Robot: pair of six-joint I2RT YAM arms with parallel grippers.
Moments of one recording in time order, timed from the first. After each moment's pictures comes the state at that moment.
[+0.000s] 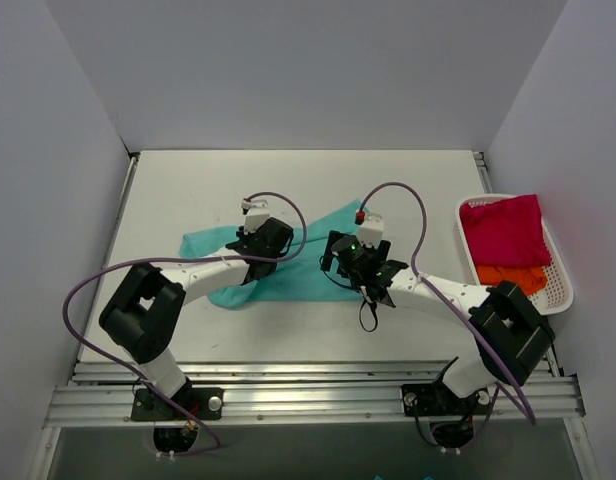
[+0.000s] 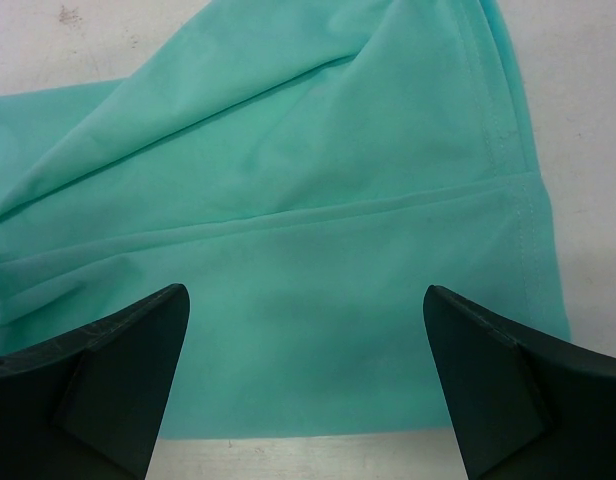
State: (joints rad) left arm -0.68 1.70 1.02 -0.24 -0.75 -0.59; right arm 0.76 1.48 0.79 -0.07 0.56 0.73
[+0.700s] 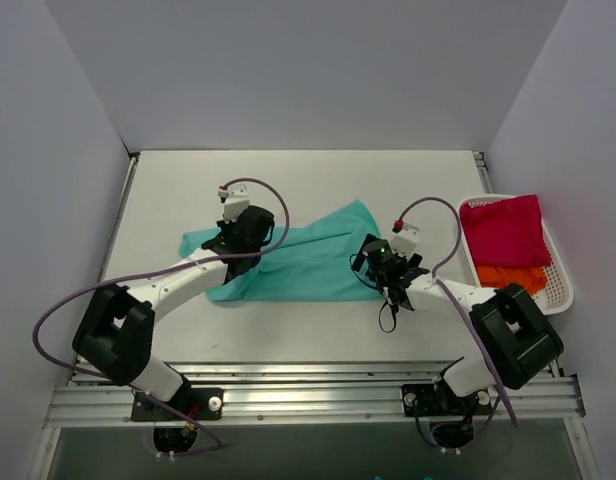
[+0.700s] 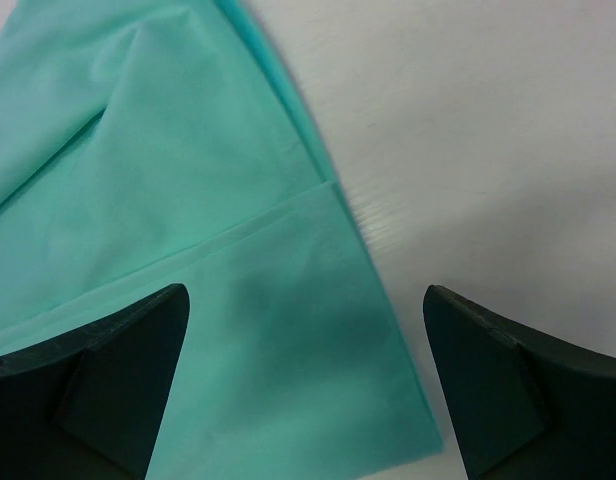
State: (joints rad) left arm -0.63 1.56 1.01 -0.24 -0.79 -0.56; right arm 0.59 1.45 0.60 0.04 0.54 0.80
